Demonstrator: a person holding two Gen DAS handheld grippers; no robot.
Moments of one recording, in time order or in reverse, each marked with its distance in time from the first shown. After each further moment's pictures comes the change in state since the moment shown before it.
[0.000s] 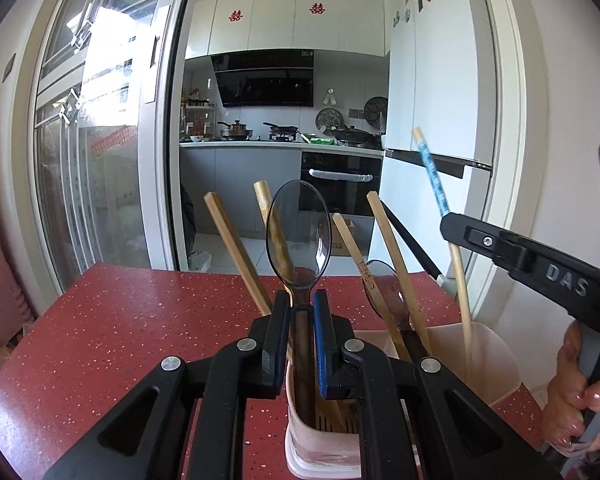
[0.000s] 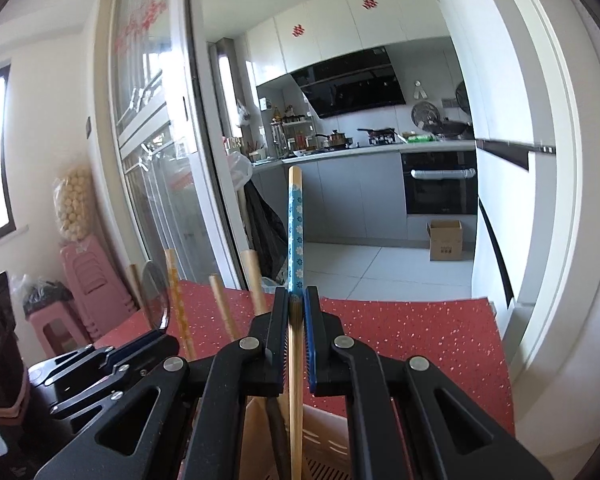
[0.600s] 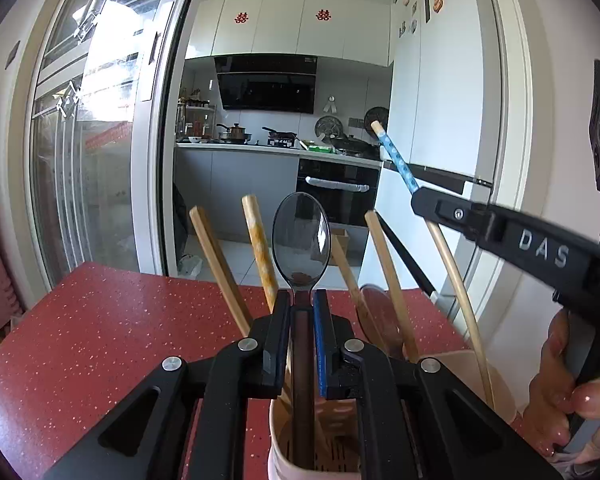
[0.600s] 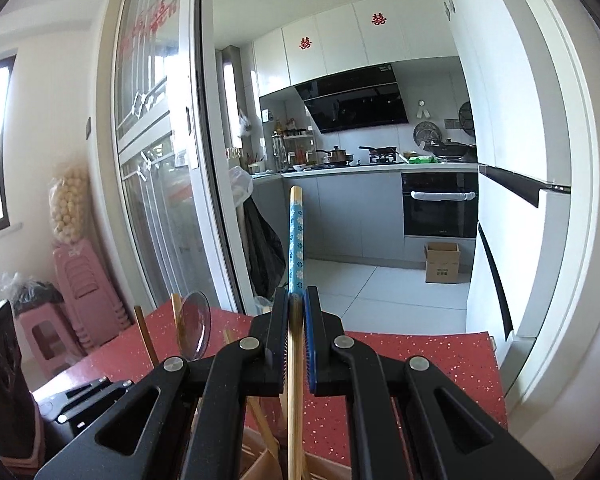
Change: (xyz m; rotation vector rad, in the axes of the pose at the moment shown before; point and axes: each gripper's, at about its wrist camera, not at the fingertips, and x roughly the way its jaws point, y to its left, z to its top) left arm 0.016 -0.004 0.005 -0.041 -0.026 -0.023; right arm 0.017 0.017 0.024 -0.035 -0.042 -0.022
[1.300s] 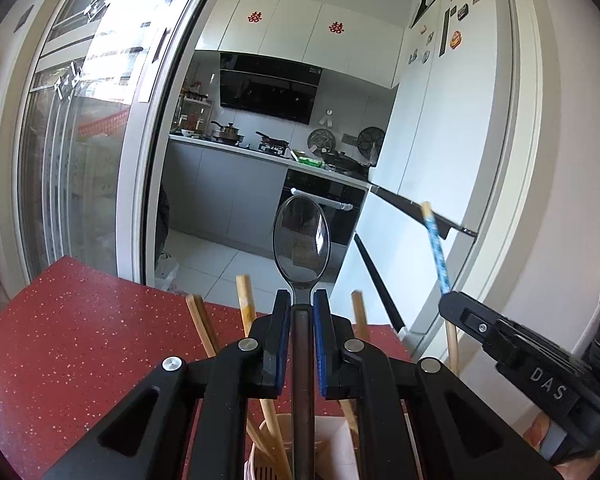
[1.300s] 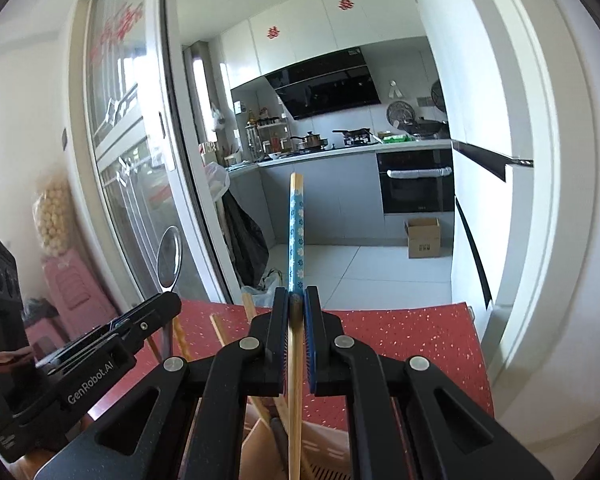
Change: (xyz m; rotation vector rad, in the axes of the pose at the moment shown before) left arm 0.003 0.016 0.038 -0.130 -0.029 -0.092; right arm -0.024 -0.008 0.005 0.075 0.049 -0.074
